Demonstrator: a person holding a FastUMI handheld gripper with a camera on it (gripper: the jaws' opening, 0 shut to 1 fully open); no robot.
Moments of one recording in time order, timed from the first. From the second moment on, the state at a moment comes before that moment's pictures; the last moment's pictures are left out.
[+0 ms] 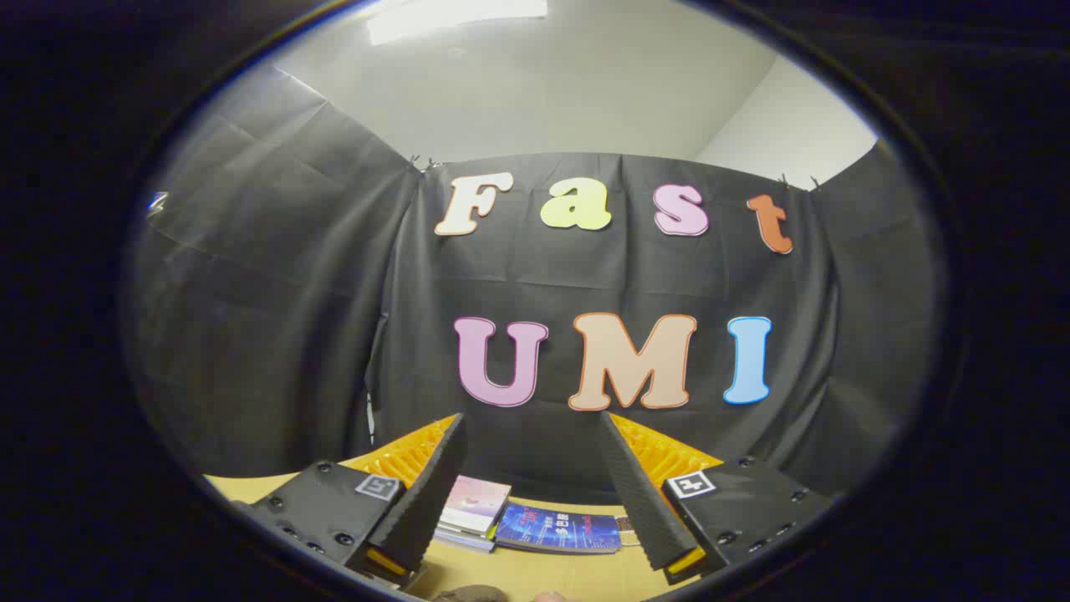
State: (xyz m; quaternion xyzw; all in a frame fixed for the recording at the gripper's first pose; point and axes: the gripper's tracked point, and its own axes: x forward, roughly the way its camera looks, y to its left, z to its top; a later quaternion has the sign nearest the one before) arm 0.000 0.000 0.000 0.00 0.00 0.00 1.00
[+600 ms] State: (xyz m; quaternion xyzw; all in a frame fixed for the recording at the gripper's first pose) arm 0.003 0.018 -0.011 0.00 0.02 0.01 1.00
